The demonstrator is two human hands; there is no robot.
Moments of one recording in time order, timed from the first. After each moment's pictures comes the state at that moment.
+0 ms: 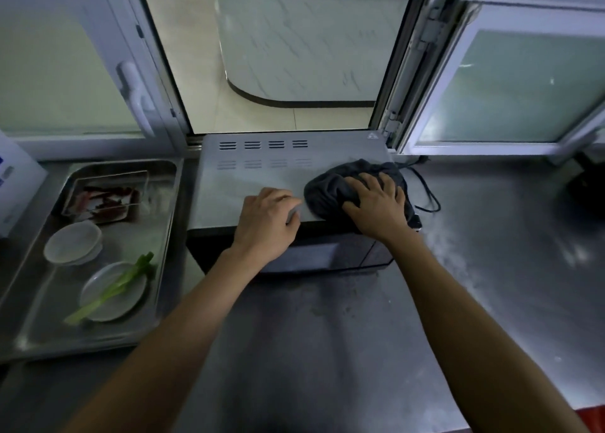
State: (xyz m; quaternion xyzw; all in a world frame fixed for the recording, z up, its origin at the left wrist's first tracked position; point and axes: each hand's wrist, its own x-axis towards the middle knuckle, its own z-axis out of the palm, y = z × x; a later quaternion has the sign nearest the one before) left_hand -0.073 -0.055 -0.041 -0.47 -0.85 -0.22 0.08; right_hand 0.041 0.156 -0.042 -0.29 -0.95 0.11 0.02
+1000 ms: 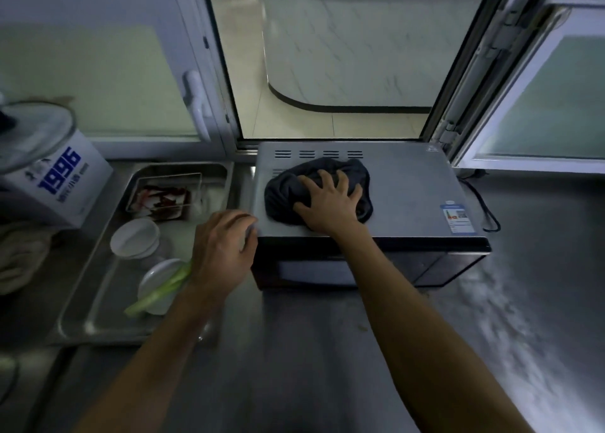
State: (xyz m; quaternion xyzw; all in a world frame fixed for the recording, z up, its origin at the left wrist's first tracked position) left_hand -0.138 -0.203 -0.059 -0.37 -0.87 -0.26 0.18; right_hand -0.102 0.024 -0.038 -0.20 -0.97 0.12 -0.01
